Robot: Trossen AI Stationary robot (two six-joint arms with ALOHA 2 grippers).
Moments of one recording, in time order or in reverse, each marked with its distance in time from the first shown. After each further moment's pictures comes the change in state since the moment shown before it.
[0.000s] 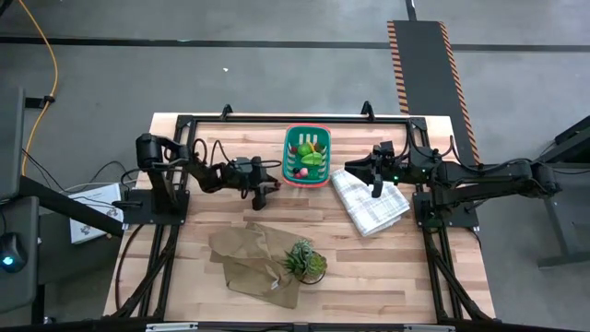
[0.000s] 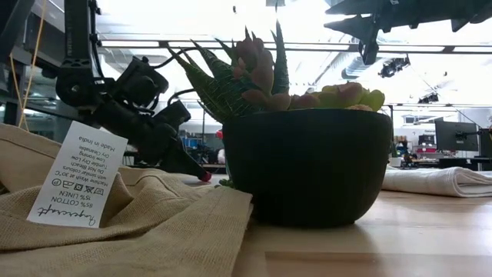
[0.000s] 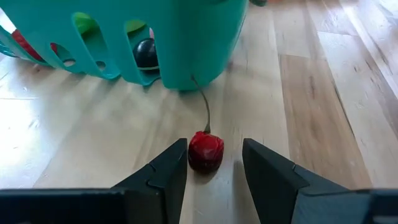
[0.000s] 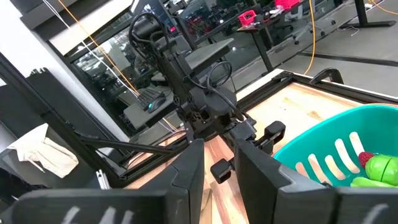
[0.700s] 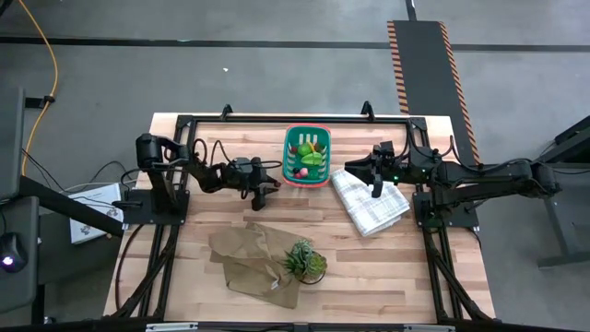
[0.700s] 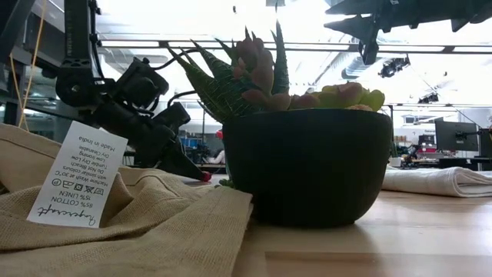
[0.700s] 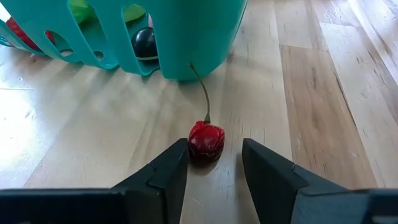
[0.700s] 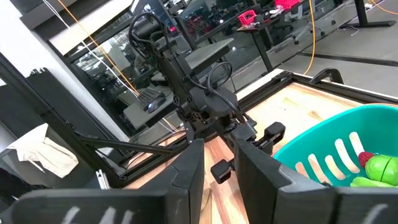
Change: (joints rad) left arm 0.000 0.000 0.000 -0.023 -0.001 0.000; right arm 0.000 0.000 0.000 0.000 0.000 0.000
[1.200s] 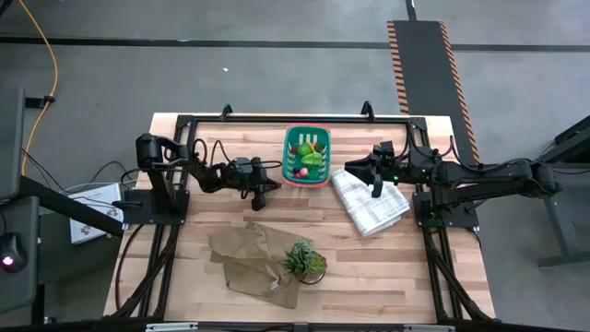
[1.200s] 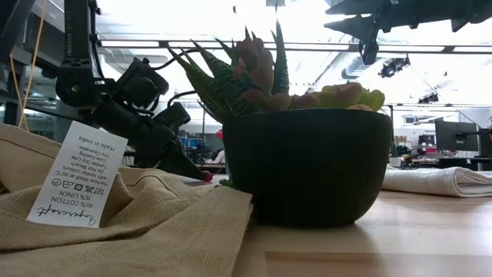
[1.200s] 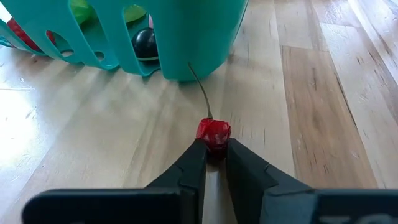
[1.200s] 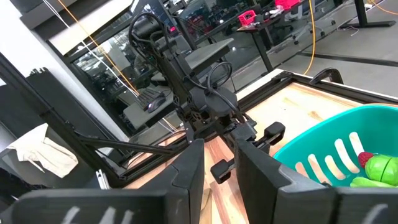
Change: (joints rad) left arm 0.000 0.000 0.000 0.001 -0.002 0.000; right arm 0.000 0.000 0.000 0.000 0.000 0.000
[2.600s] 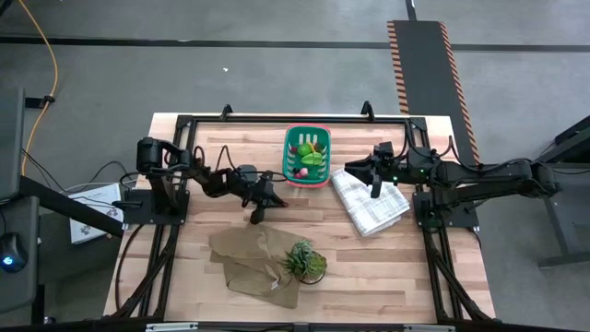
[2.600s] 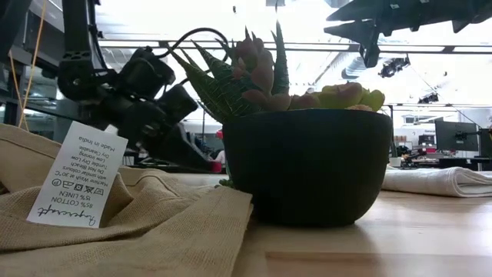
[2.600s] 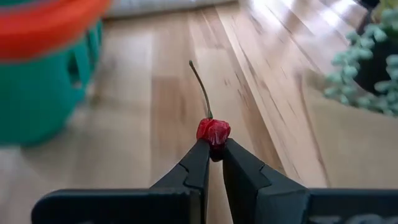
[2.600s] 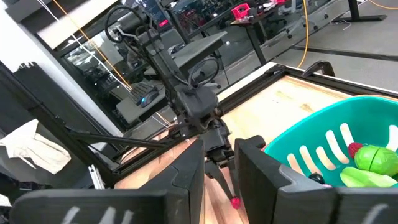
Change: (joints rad) left arm -0.120 0.000 0.055 -0.015 0.216 0.004; right arm 0.000 0.000 0.000 -0.037 0.011 0.001
